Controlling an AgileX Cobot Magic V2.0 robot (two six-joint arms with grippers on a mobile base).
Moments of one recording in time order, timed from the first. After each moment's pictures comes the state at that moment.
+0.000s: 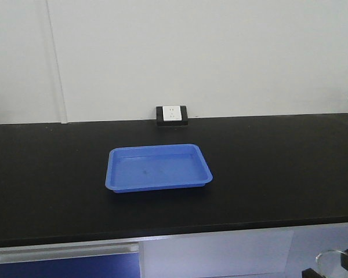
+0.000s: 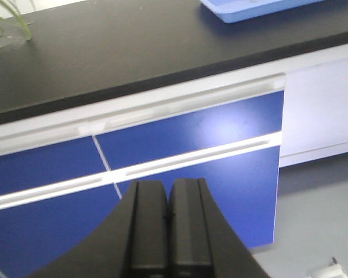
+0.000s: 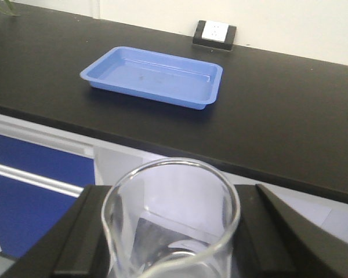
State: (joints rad) left arm -0.05 -0.02 0.03 0.11 0.39 0.02; right arm 0.36 0.70 -0.40 -0.56 0.06 0.50
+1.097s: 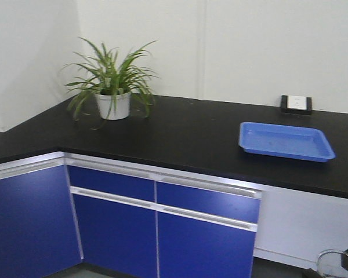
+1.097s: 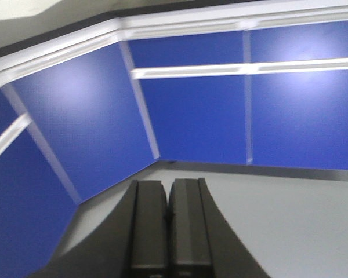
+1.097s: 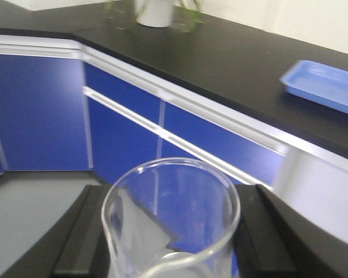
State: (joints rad) left arm -0.05 -0.02 0.03 0.11 0.39 0.02; right arm 0.36 0.70 -0.40 -0.56 0.06 0.50
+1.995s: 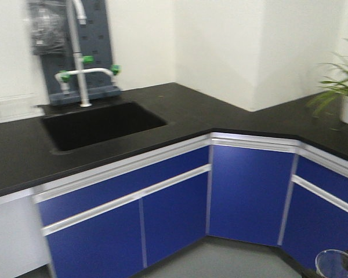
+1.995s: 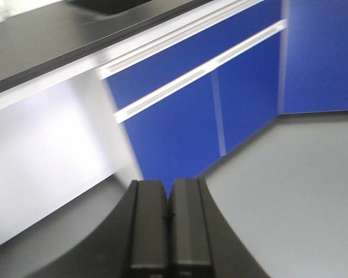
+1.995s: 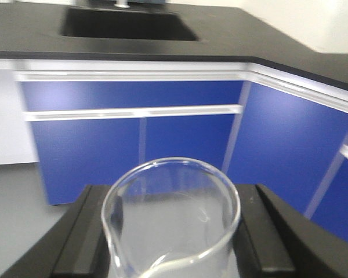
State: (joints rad) left arm -0.05 -0.02 0.03 0.11 0.39 0.02; right arm 0.36 0.70 -0.40 -0.56 0.06 0.50
